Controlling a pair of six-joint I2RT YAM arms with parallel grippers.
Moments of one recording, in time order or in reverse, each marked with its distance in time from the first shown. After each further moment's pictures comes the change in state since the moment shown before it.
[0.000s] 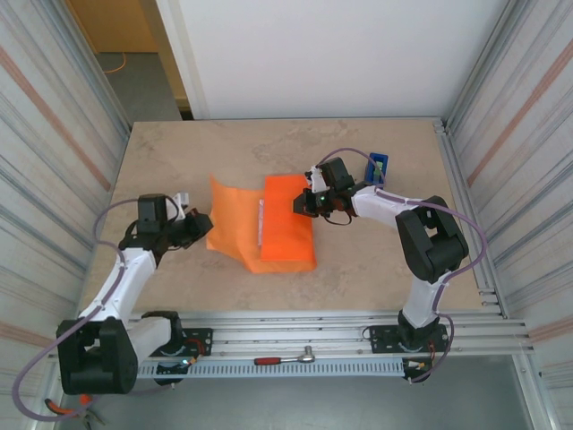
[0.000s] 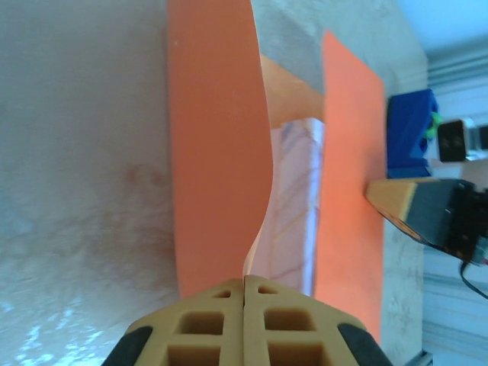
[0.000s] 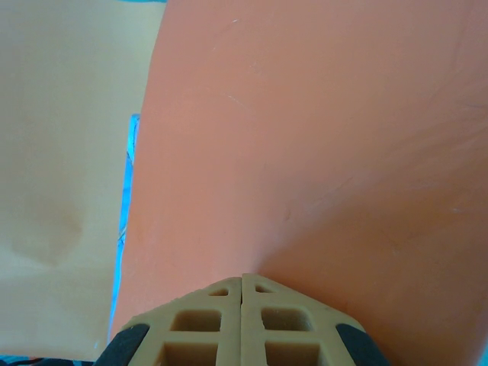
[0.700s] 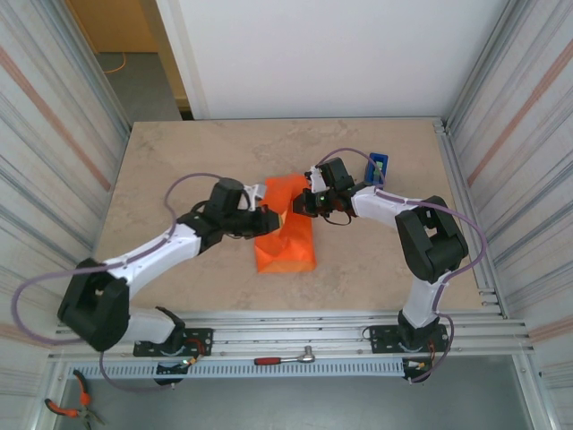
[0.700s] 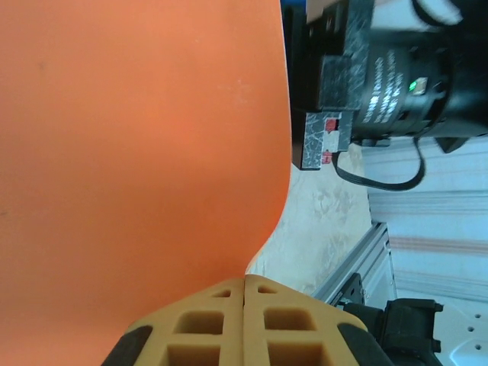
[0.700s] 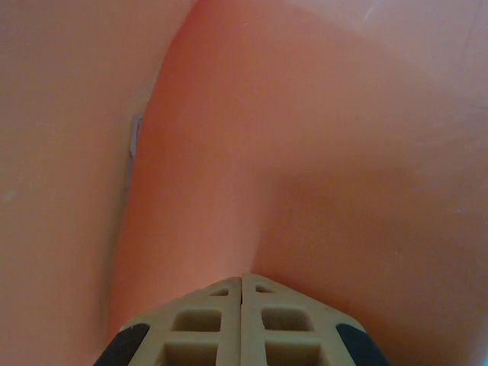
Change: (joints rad) left arm -0.593 0.344 0.244 0.203 -0.090 -0.171; right arm 0.003 0.000 -0.002 0.010 -0.002 0.003
